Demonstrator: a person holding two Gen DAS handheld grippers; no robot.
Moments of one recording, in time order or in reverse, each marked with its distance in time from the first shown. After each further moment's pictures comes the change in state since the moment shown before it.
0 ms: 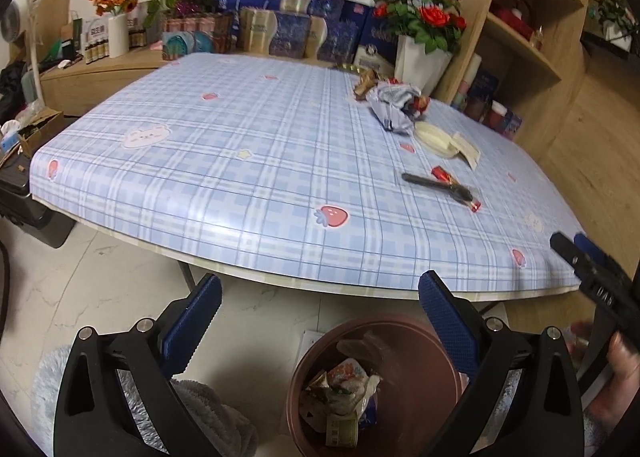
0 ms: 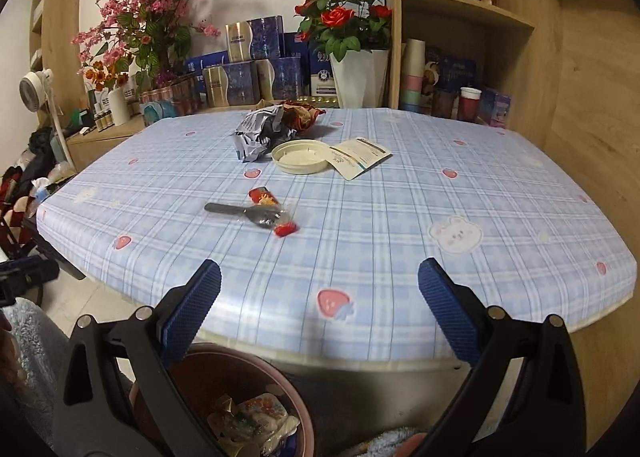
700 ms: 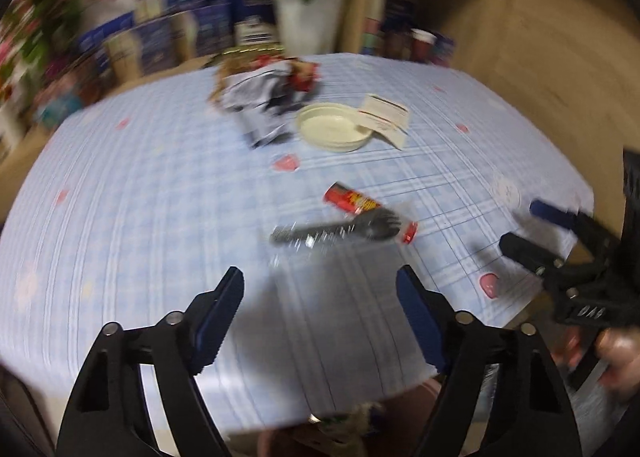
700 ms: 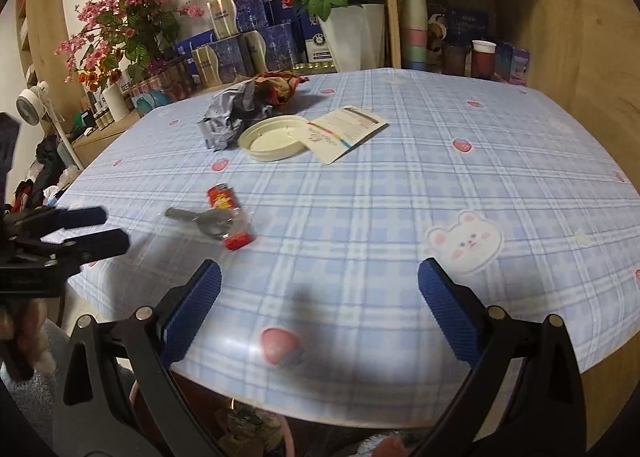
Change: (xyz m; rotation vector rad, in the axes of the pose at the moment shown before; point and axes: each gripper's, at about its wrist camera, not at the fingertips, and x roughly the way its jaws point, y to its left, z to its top) left arm 0.107 -0.130 0.079 0.392 0.128 -0.143; right arm 0.066 -0.056 0.023 0.078 0.131 0.081
